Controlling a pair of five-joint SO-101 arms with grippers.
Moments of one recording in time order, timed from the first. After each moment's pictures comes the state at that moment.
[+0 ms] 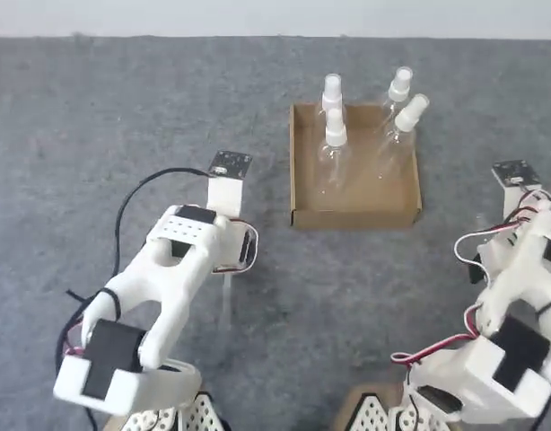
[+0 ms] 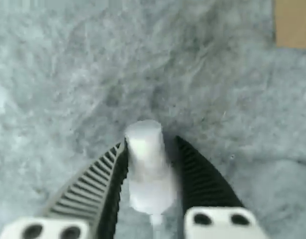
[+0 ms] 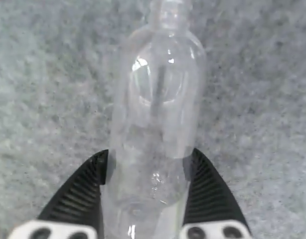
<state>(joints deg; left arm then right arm) 8.1 -4.7 48.0 50.9 7.8 33.3 0.3 26.5 65.8 41.9</state>
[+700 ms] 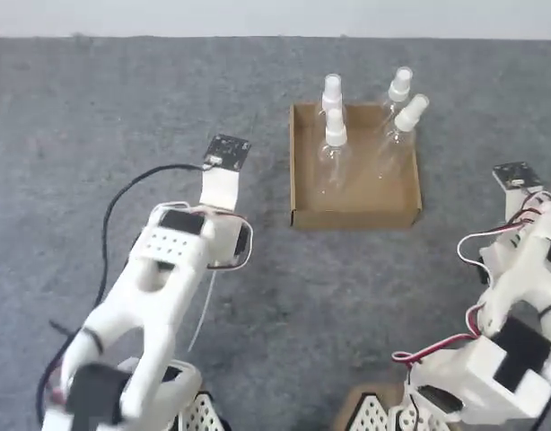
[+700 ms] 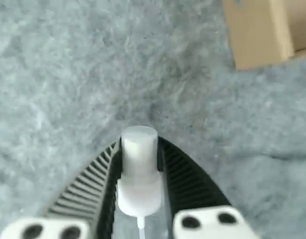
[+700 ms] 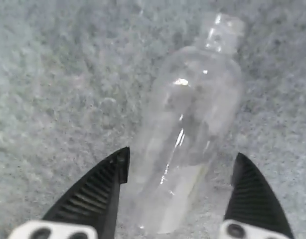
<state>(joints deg) 8.0 -18.9 50.5 52.7 4.0 34.5 0.3 26.5 65.8 44.5</state>
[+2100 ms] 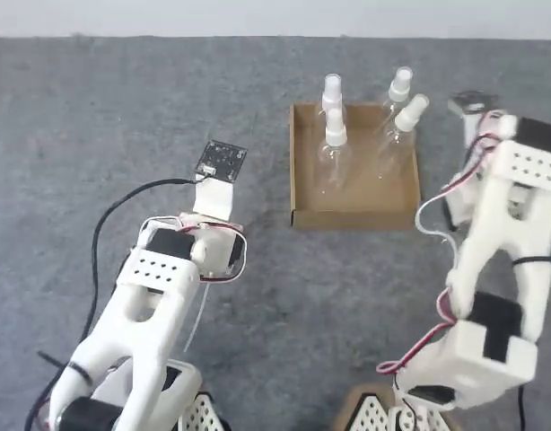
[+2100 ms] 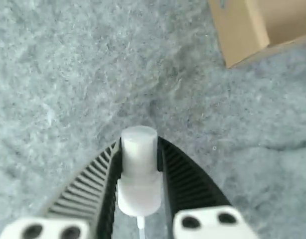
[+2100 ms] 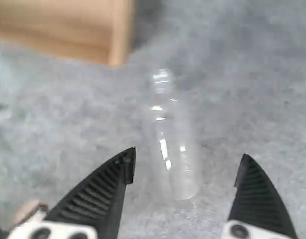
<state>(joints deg) 7.9 -30.1 57.0 52.6 2.1 14.4 5.4 -7.1 97.4 31.3</state>
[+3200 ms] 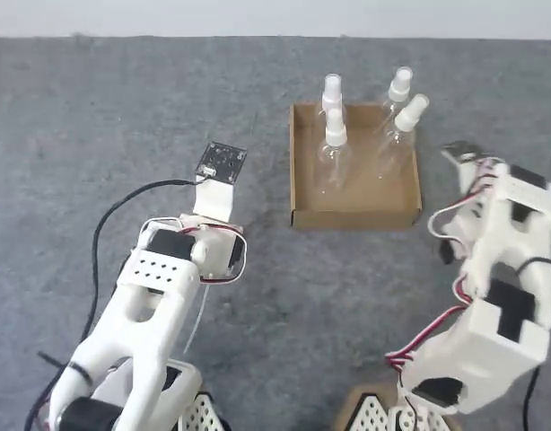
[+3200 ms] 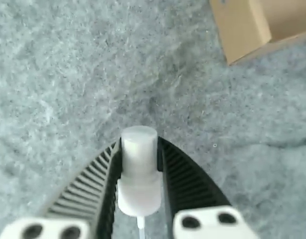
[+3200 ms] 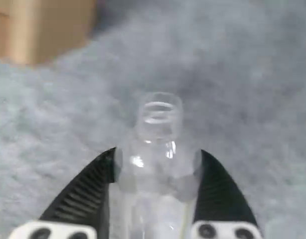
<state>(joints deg) 8.0 -30.1 57.5 52.6 2.1 22.2 12.7 13.5 72.4 40.4</state>
